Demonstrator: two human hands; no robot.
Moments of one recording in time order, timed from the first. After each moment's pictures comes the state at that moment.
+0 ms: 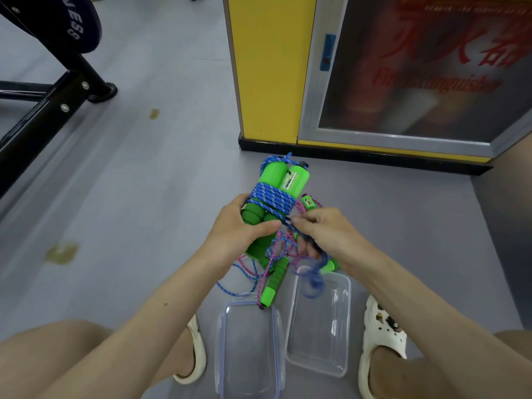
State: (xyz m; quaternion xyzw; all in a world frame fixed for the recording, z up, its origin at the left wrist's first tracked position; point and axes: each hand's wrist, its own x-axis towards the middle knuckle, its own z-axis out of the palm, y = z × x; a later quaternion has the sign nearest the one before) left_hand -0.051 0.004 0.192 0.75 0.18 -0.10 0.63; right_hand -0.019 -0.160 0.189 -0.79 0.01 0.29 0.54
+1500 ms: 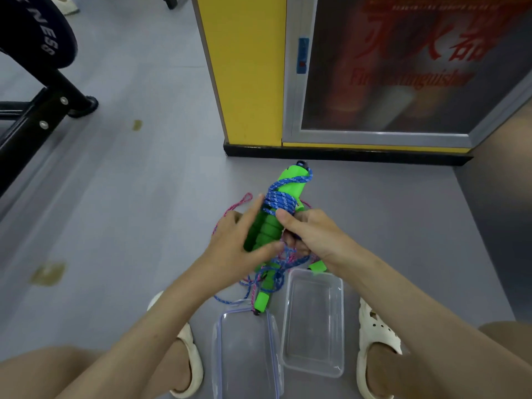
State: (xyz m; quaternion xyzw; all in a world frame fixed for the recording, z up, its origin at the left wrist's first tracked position) left_hand -0.054 -0.008 0.180 0.92 -0.01 -0.10 0.39; right_hand -0.014 -0.170 0.187 -0.73 0.02 0.30 0.61
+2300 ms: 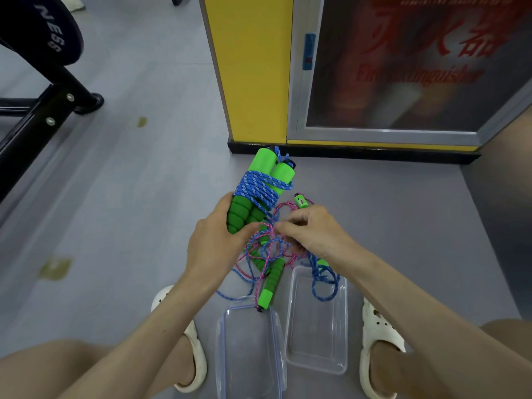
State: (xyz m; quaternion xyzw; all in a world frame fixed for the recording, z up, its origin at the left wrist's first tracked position) left_hand -0.056 0.005 0.183 0.90 0.12 0.04 0.41; right_hand -0.017 -0.163 0.186 -0.80 -0.02 0.26 0.54
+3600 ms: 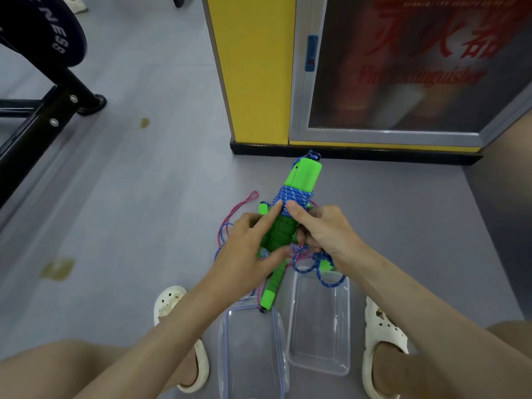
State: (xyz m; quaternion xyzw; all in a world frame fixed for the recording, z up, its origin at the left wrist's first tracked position) left_hand -0.069 -0.010 0.168 0.91 -0.07 -0.03 0.40; right_hand -0.016 -0.168 0.186 -0.74 0.06 0.24 0.63
